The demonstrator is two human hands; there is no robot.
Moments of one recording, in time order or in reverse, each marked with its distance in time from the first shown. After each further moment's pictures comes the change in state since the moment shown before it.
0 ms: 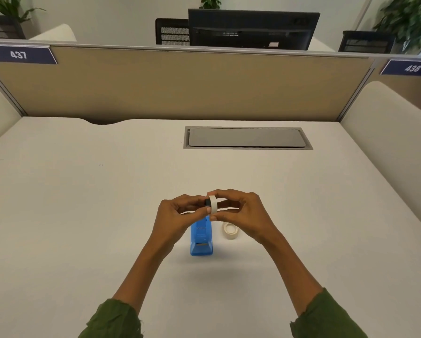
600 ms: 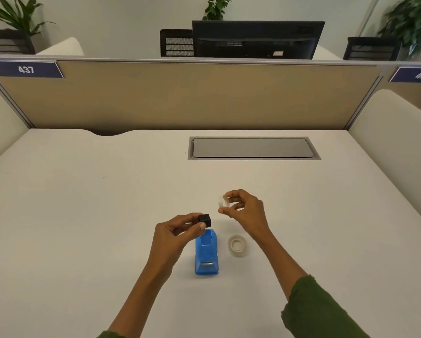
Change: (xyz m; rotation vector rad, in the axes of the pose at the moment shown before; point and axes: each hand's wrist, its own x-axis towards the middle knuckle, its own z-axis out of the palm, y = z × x) left_hand 0.000 -0.012 -0.009 -0.125 0.058 -0.107; right_hand 0.052 0.051 -0.003 -0.214 0.291 0.208
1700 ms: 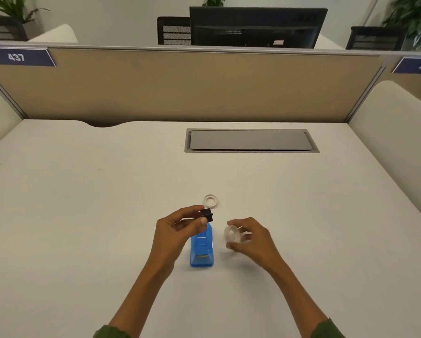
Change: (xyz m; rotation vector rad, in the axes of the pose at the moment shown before) left_hand -0.004 -0.001 0.012 -0.083 -0.042 -0.009; right_hand -0.062 0.042 -0.018 -0.082 -0.189 0.072
